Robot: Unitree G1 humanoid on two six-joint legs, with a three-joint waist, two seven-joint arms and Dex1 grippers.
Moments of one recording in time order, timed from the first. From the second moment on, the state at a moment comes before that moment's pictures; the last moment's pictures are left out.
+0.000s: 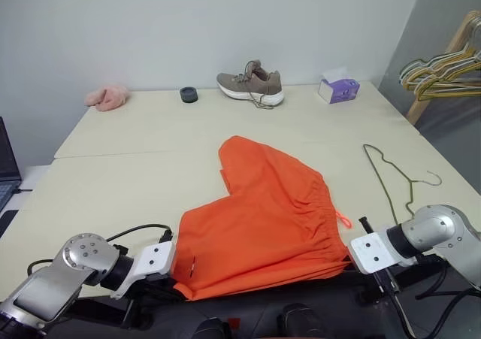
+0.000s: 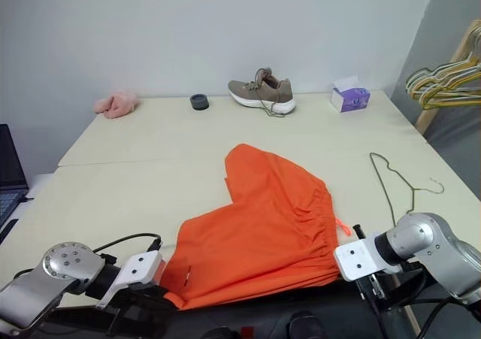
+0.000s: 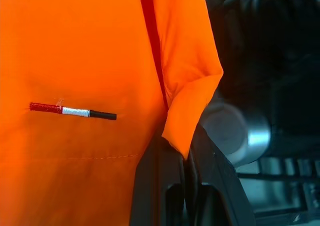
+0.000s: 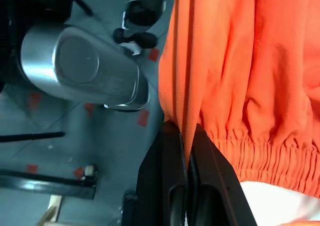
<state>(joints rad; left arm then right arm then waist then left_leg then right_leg) 0.16 1.10 -0.12 -0.31 -0.31 0.28 -1.38 -0.14 -1.13 0.31 -0.39 0.01 0.10 1.34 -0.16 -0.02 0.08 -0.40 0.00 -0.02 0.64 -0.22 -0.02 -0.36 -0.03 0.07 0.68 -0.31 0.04</state>
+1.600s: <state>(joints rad) -0.31 0.70 -0.10 -0.31 -0.50 0.55 -1.05 -0.19 -0.65 -0.30 0.07 0.21 0.65 0.31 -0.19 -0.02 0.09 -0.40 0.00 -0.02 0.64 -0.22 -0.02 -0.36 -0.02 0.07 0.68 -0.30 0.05</state>
